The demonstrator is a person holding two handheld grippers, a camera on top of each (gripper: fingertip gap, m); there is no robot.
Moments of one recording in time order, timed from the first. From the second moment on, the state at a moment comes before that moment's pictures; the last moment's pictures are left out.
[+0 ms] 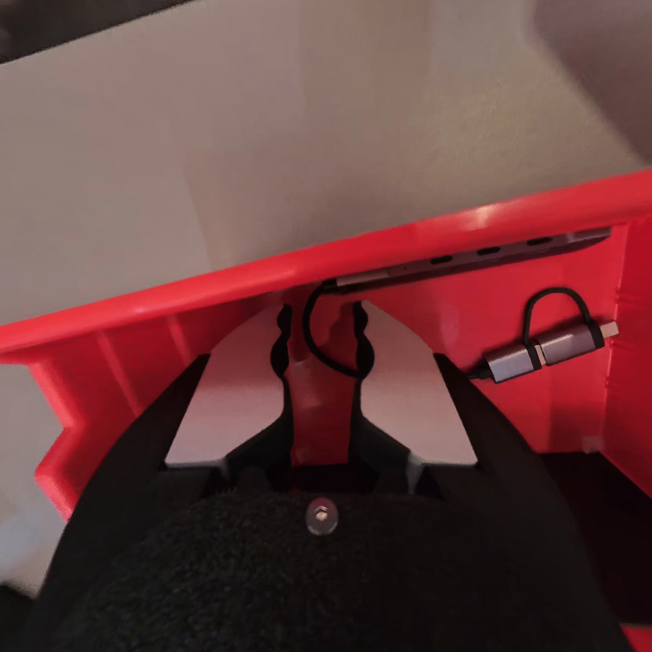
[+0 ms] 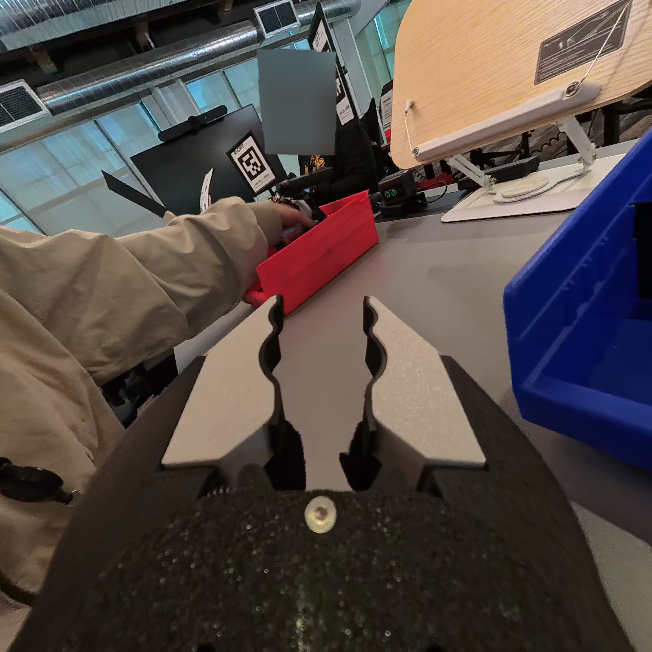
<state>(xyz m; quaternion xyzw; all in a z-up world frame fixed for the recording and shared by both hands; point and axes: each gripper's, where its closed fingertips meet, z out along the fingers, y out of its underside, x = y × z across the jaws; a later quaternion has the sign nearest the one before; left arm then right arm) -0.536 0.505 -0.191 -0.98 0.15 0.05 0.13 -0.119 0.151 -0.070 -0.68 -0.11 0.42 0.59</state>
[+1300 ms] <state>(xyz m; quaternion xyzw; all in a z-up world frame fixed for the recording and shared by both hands) -0.314 0.259 0.063 -0.68 0.53 -0.11 0.49 -0.217 0.212 0.042 -0.57 -0.39 0.26 0.68</state>
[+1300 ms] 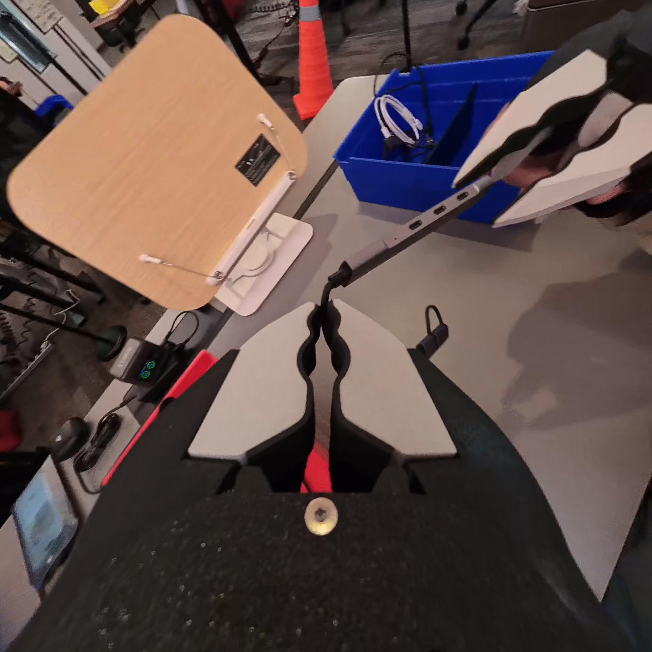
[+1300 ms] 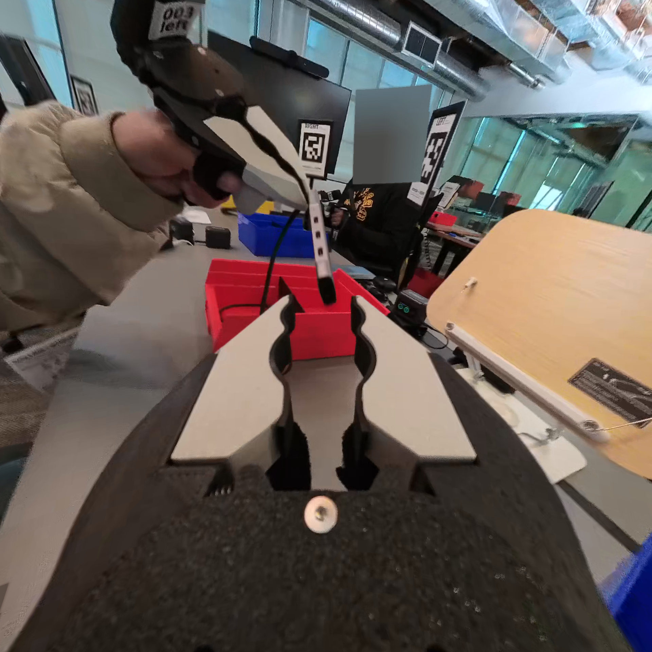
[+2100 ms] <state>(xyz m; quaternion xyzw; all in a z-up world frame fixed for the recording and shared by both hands) -0.303 0.272 0.009 -0.71 0.50 -0.13 0.47 -0.231 0.242 -0.012 -0.59 -0.45 0.15 0.65</state>
